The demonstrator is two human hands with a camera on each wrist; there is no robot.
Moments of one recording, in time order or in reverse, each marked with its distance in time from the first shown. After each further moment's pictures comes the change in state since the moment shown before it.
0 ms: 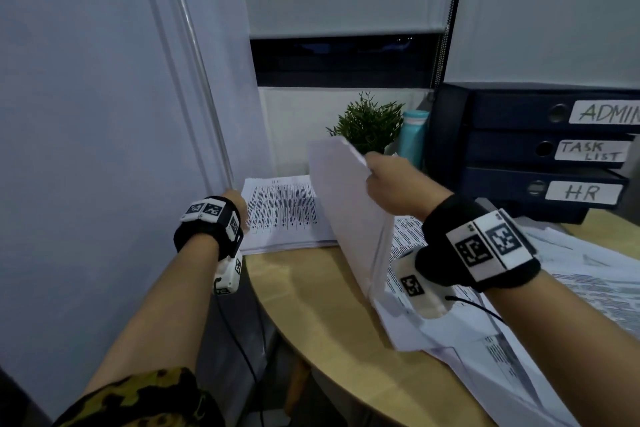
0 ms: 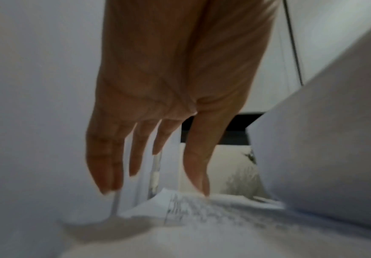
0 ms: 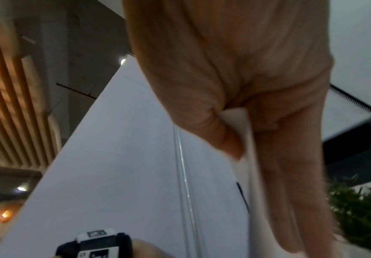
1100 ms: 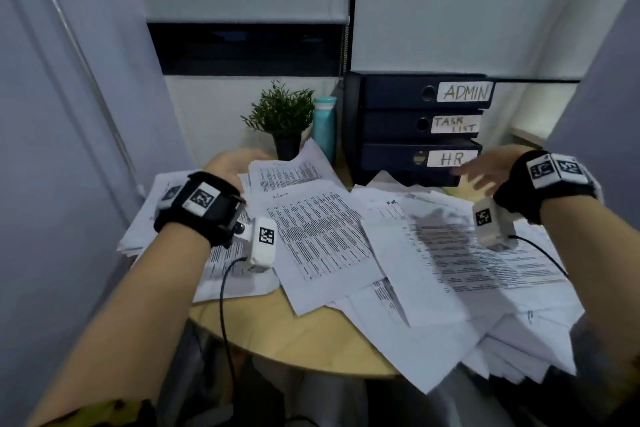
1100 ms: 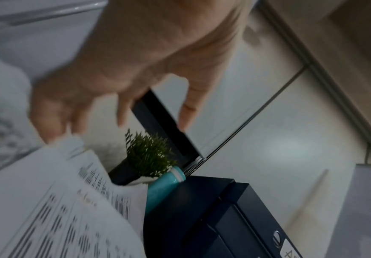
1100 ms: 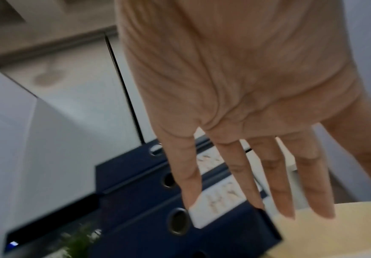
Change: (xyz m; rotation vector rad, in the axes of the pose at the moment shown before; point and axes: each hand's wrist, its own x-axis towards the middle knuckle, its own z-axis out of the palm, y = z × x) left_hand -0.126 0.124 0.010 -0.932 -0.371 0.132; right_hand -0.064 0.234 -0.115 0.251 0.085 0.779
